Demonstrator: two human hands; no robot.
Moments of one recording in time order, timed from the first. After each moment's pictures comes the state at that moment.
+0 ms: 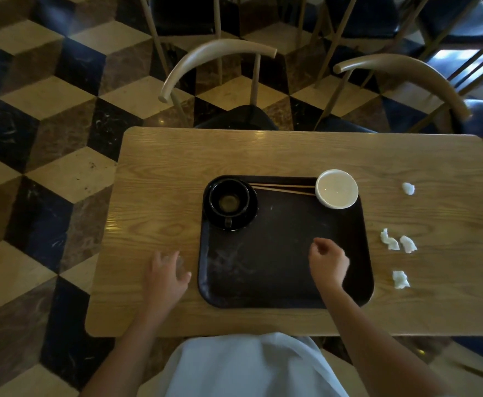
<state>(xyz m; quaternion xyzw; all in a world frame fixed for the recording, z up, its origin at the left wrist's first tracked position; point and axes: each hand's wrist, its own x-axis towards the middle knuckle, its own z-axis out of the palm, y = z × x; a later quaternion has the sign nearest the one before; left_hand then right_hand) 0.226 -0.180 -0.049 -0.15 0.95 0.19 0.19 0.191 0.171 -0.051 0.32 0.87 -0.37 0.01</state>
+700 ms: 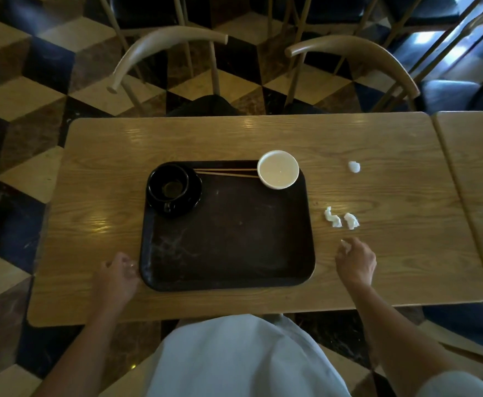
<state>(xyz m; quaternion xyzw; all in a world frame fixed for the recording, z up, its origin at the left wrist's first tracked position) 0.257 -0.127 -0.044 -0.26 0.93 0.20 0.17 0.239 0.377 -0.054 0.31 0.92 -0.21 0.05</state>
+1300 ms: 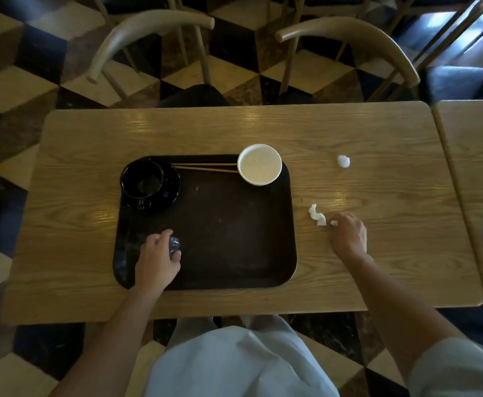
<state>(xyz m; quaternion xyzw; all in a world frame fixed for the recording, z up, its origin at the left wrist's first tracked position) 0.221 0.021 -0.049 -0.16 0.96 0.16 0.18 0.175 0.430 -0.069 0.22 0.95 -0.18 0.11</state>
